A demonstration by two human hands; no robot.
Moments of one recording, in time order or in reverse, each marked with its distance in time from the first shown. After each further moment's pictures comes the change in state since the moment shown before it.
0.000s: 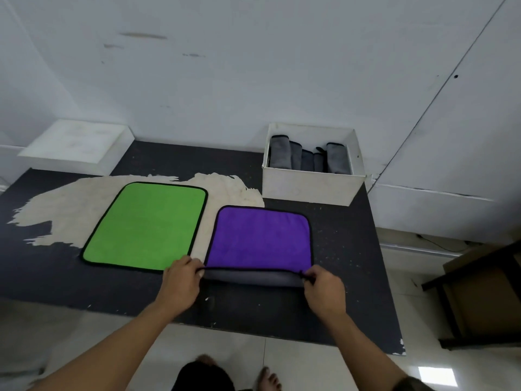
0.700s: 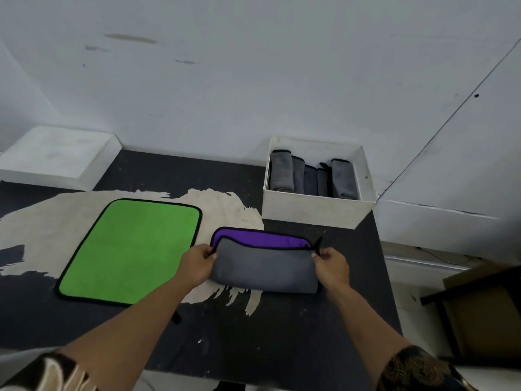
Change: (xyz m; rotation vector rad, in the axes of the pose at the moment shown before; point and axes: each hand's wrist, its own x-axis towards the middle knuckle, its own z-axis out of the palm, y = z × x) left_hand 0.123 0.038 -0.007 -0.418 -0.142 -0.269; right_hand 0.128 -0.030 -0.013 0.384 0.030 0.389
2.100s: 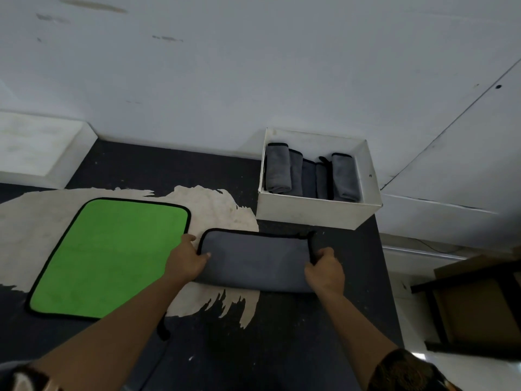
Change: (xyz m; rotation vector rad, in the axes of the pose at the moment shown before) left_hand 0.048 -0.003 0.005 0.023 -0.055 -0.167; right_hand 0.018 -0.006 0.019 -0.303 -0.020 0.030
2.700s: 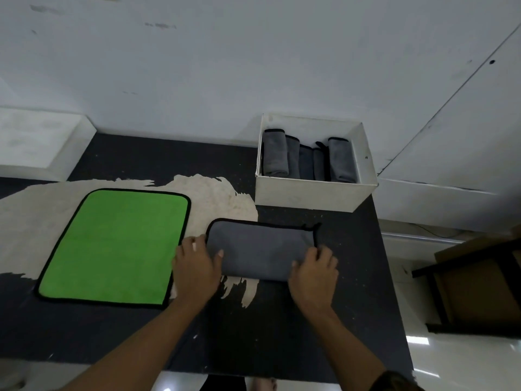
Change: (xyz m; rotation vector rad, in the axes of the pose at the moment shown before) left_hand -0.066 -0.010 0.037 0.334 0.392 0.296; right_hand -0.069 0.016 0.024 -0.391 0.276 -0.312
